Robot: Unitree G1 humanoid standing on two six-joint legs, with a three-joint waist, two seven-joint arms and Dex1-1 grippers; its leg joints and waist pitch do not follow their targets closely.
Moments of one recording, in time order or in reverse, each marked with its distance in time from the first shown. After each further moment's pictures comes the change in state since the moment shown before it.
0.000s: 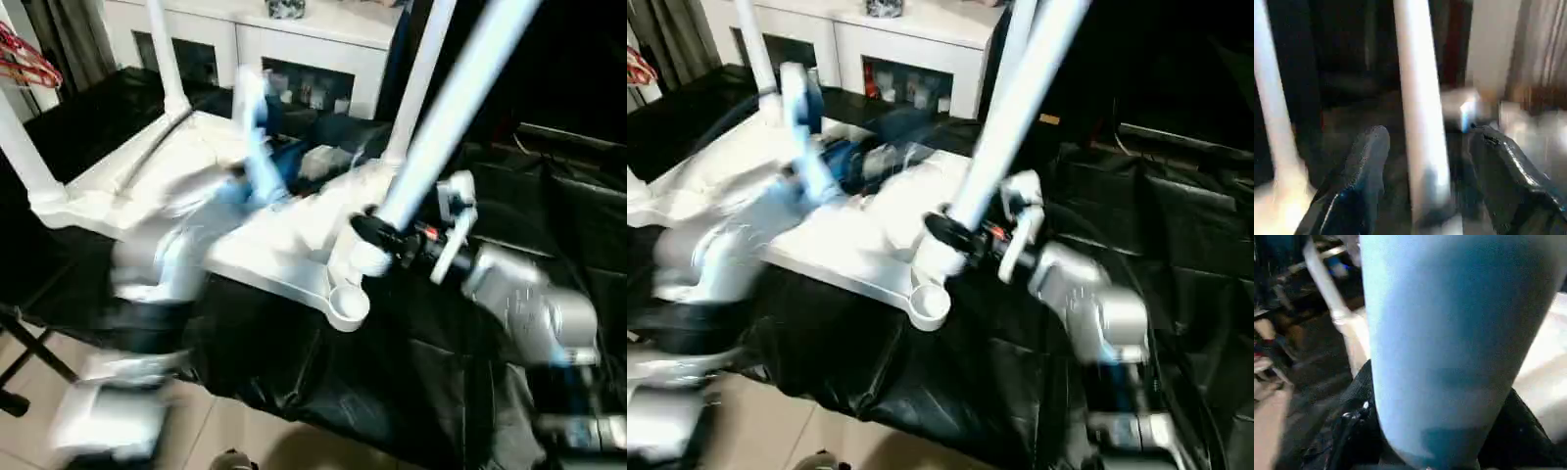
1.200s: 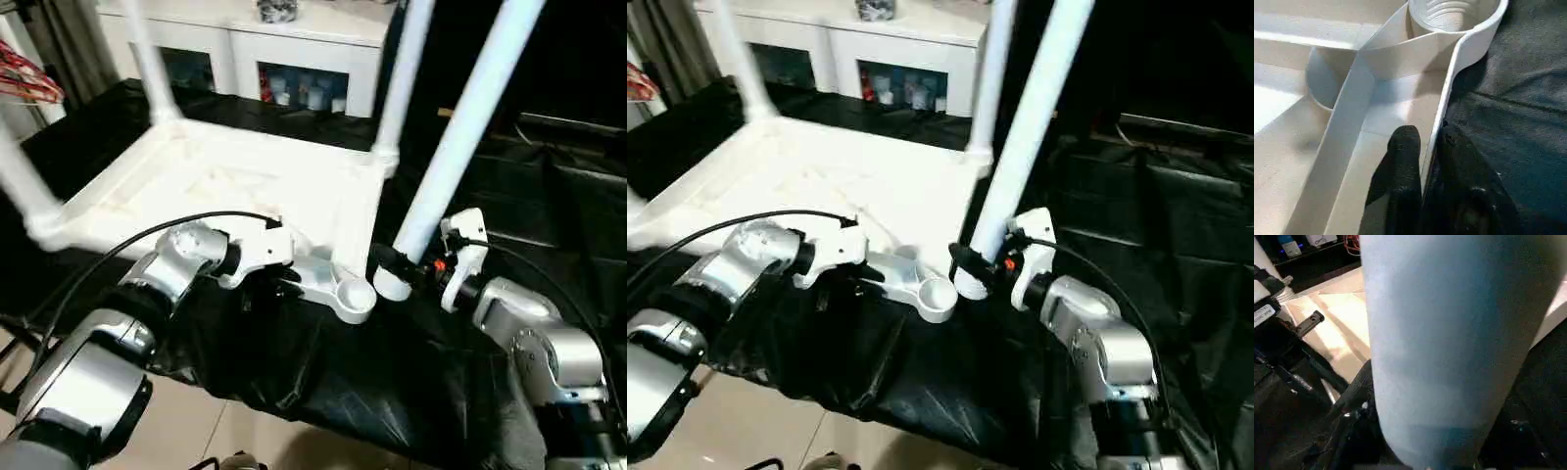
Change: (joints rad) left arm -0.211 0.060 -0.337 0.821 0.510 -0.545 -0.222; right arm 0.076 -0.026 0.036 -0.042 -0.094 -0.045 -0.071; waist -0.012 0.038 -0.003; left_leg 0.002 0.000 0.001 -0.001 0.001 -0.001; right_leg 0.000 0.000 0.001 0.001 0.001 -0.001
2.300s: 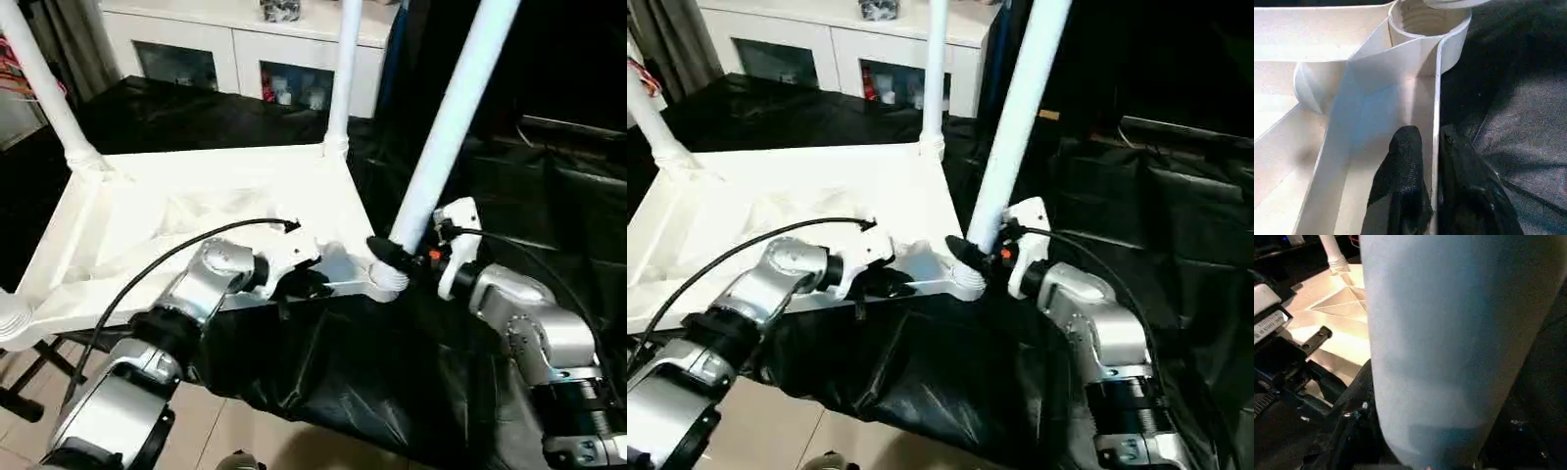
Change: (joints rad) left arm 0.137 -0.118 0.090 -0.215 -0.029 0.218 0.190; right arm -0.051 -0.009 0.027 0.074 -0.025 -0.036 0.014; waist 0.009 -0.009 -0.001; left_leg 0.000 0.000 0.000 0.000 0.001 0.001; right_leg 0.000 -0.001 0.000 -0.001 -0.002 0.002
